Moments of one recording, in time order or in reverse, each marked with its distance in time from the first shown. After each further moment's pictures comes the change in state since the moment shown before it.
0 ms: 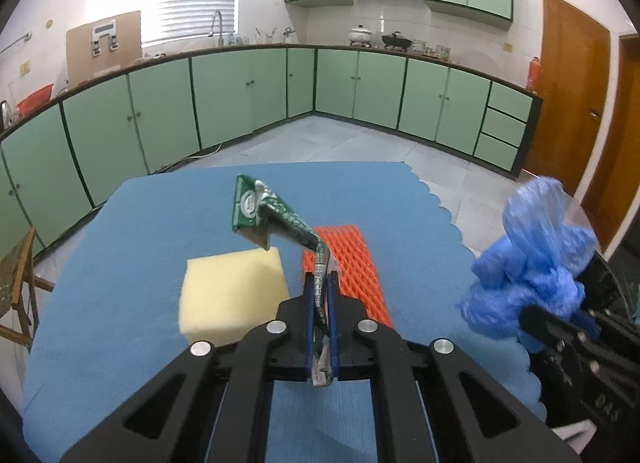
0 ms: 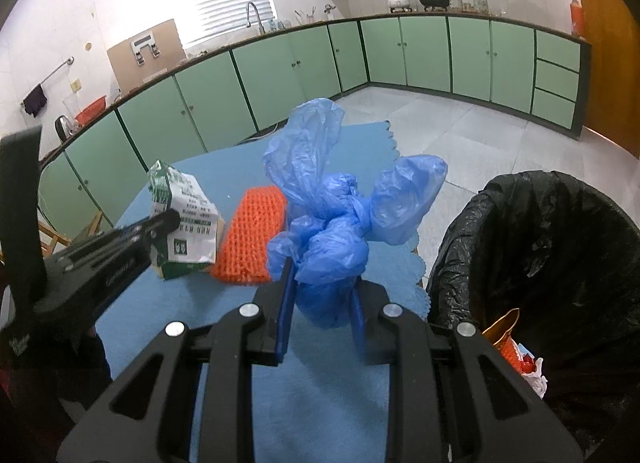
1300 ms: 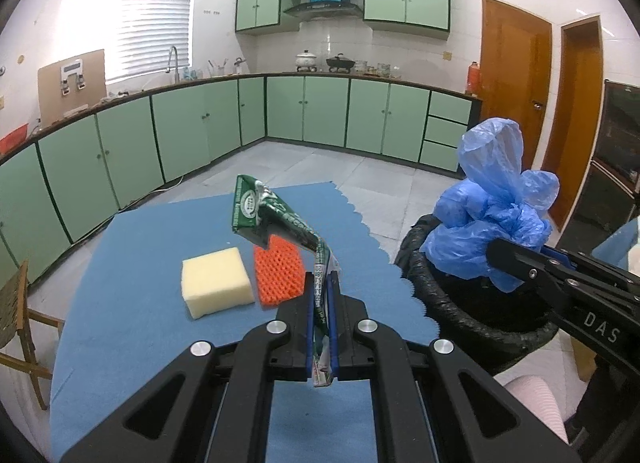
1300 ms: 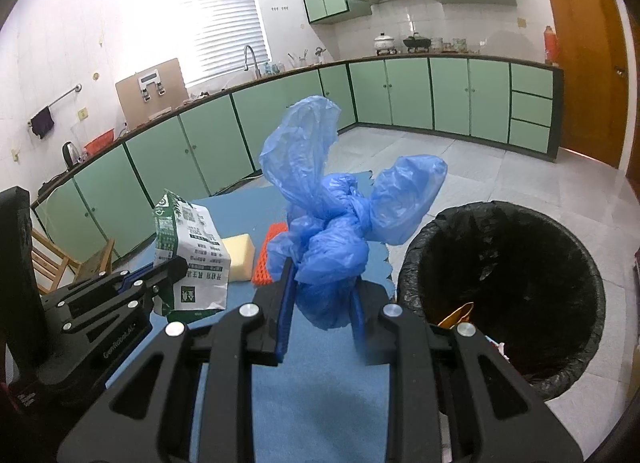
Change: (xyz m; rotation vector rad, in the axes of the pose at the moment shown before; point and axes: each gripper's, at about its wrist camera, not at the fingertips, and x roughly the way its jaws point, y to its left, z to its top) left arm -0.129 -0.032 -0.017 0.109 -0.084 -0.151; right arm -0.133 0.012 -0.014 0.012 -0.145 -0.047
